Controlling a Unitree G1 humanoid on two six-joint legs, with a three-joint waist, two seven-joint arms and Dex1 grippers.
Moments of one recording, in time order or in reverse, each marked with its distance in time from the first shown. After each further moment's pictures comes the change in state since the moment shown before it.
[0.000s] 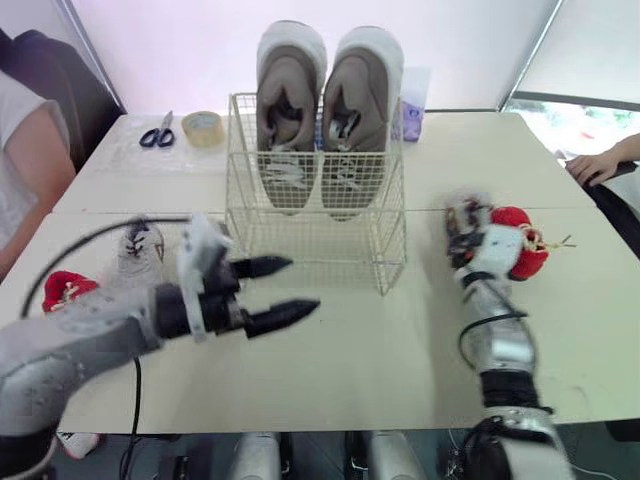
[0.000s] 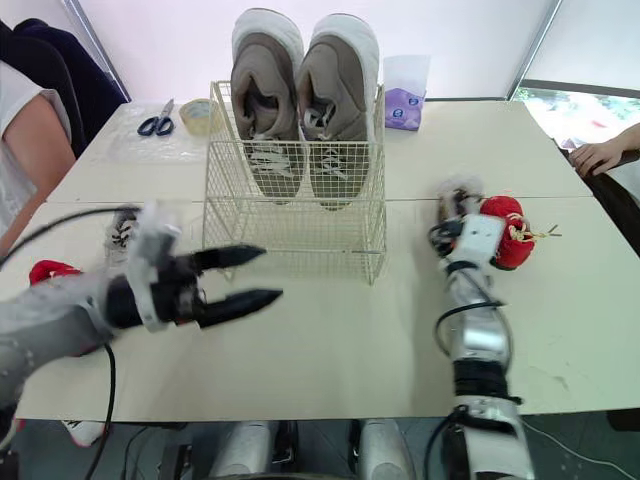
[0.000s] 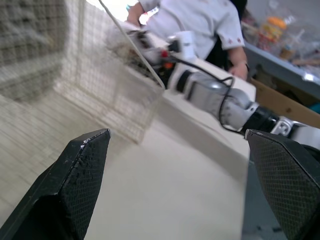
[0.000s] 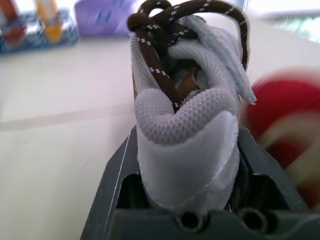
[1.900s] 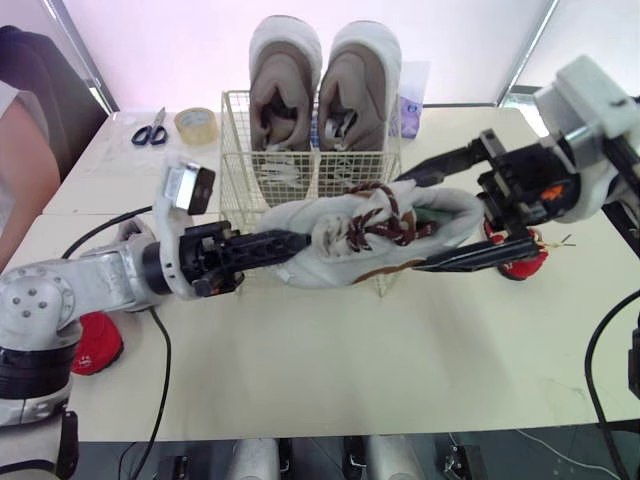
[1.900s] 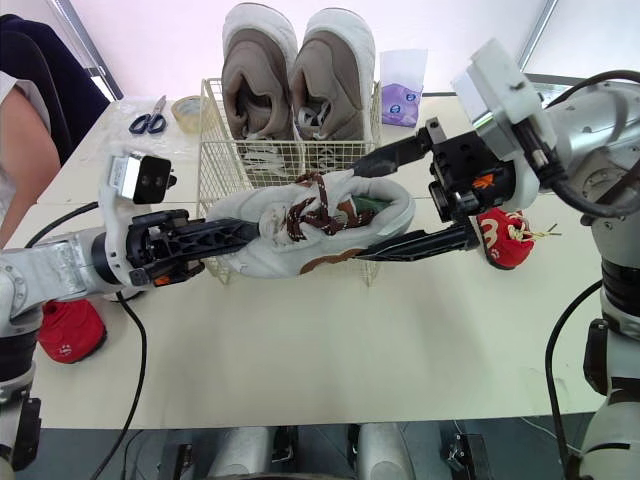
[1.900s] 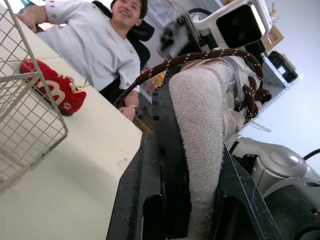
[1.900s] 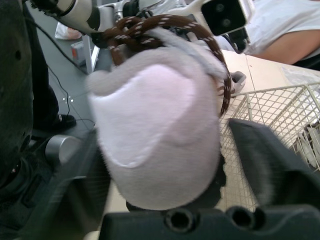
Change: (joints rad) left arm -0.147 -0.033 -0.101 0.321 -0.548 0.132 0.020; right arm -0.407 -0.581 0.307 -0.517 0.543 0.675 1.320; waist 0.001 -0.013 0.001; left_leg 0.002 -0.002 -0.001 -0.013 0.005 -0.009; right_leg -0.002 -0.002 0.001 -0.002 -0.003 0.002
